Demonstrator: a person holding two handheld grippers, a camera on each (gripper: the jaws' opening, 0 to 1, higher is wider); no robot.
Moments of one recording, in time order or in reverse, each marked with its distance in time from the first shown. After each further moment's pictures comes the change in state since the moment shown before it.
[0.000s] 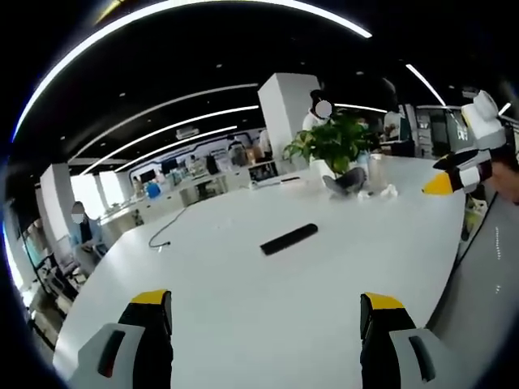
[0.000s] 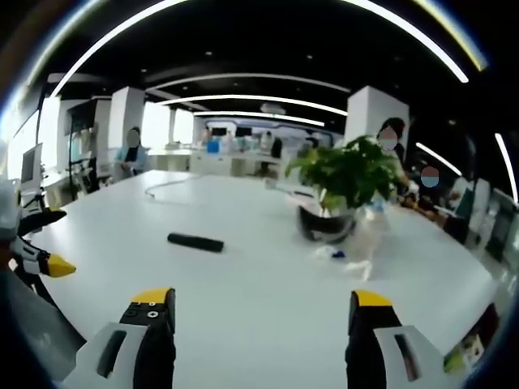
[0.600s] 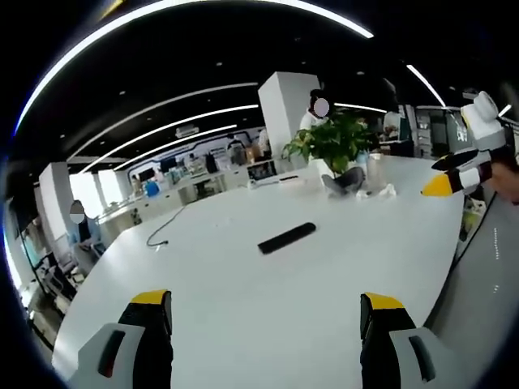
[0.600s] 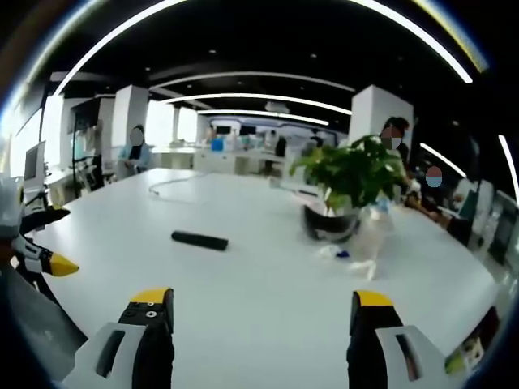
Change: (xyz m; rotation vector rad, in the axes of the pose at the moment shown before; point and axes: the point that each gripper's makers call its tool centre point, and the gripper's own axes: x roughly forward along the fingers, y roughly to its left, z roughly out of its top) left arm 0.005 -0.004 -0.002 0.015 0.005 -0.040; right arm 0.007 0.008 0.000 -0.012 0.007 0.016
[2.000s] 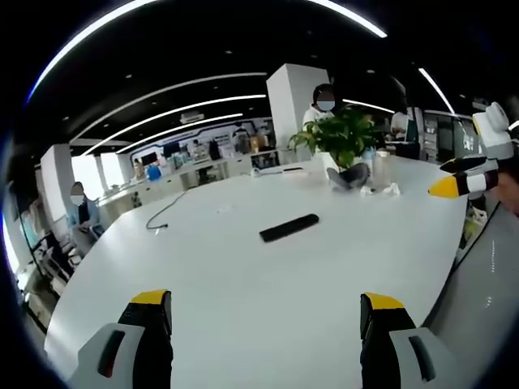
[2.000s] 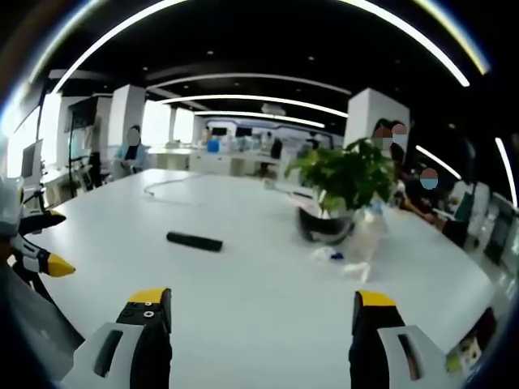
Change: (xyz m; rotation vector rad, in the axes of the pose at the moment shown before) left arm 0.002 0.008 -0.014 -0.080 0.057 0.013; right arm -0.001 -0.003 0.001 -0.006 -0.005 -0.018
